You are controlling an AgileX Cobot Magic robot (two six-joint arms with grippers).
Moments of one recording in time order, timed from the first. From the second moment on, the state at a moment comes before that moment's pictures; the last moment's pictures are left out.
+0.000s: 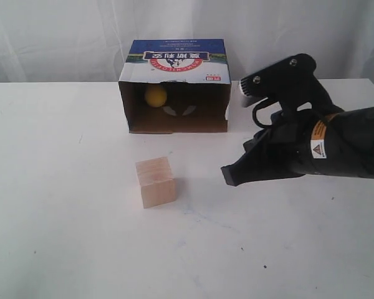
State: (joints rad) left arm -0.02 0.00 0.02 -0.13 0.39 0.21; right arm 0.61 1.25 -0.75 -0.32 0.28 0.33
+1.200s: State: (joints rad) left arm -0.02 0.00 0.02 -0.13 0.39 0.21; right arm 0.58 0.83 -0.36 -0.21 0.12 0.33
